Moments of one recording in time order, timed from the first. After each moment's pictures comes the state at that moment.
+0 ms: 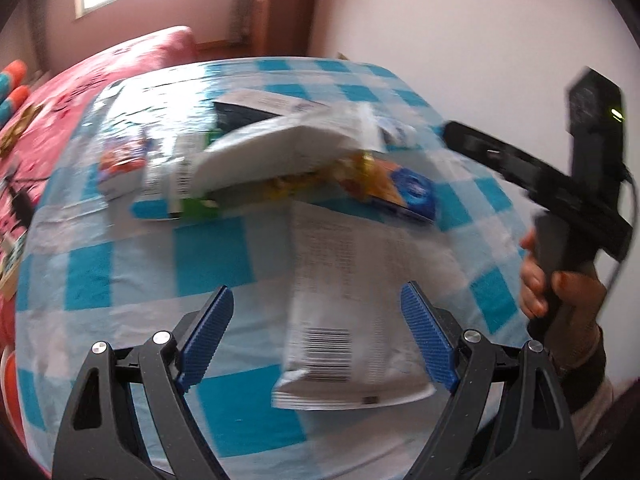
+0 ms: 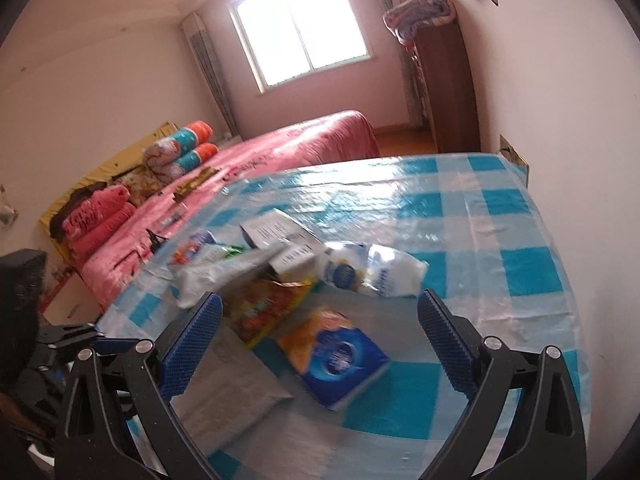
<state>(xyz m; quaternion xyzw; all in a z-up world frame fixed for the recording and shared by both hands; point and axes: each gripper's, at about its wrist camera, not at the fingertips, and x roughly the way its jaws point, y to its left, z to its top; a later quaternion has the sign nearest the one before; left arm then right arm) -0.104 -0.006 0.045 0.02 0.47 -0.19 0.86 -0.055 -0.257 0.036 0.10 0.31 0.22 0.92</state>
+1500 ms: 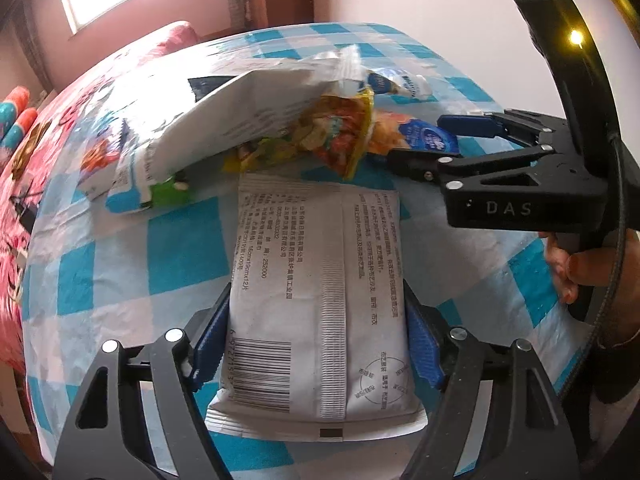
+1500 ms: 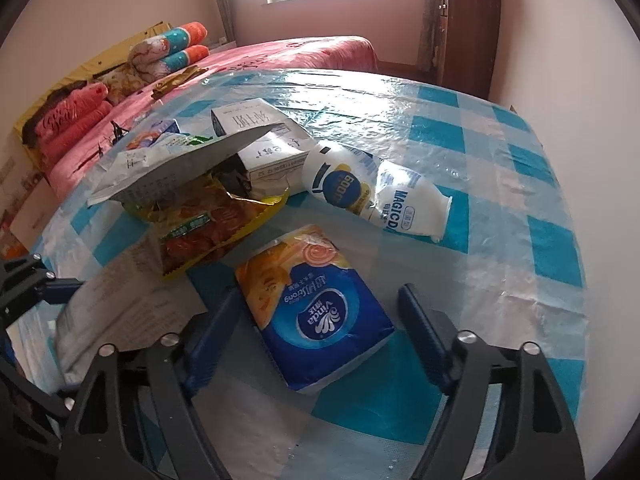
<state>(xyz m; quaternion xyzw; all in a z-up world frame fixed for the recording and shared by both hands) -0.090 -0.032 0.013 0.09 0.50 -0.14 0.85 -0.031 -0.214 -0.008 -0.04 0.42 0.21 0.88</state>
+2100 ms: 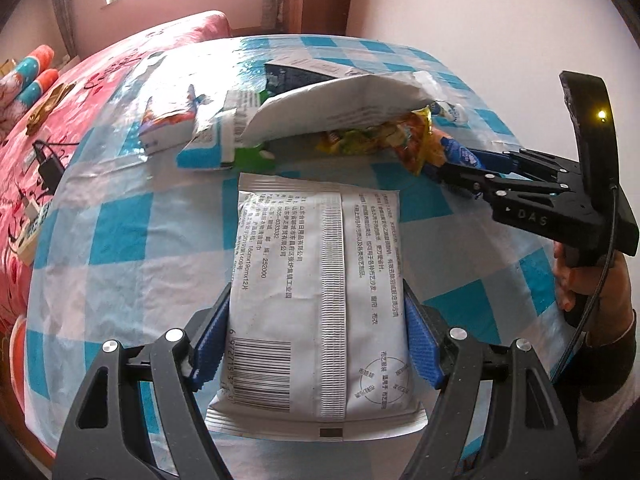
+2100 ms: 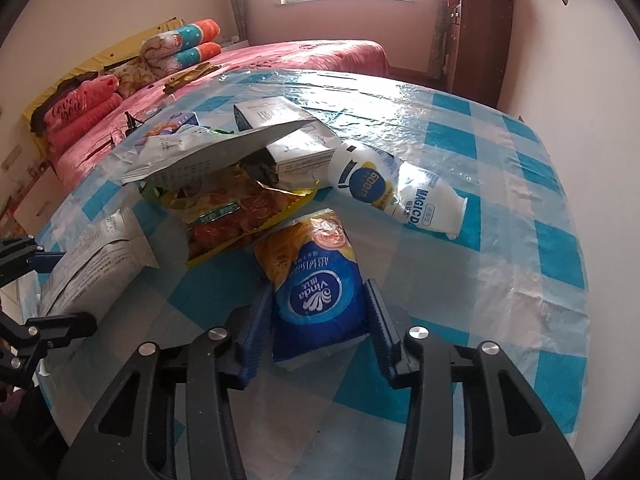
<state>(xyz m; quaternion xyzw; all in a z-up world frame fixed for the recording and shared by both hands) -0.110 0.026 0.021 0.02 0.49 -0.11 0.86 -0.046 -0.208 -0.006 -0.05 0.42 0.22 0.88</state>
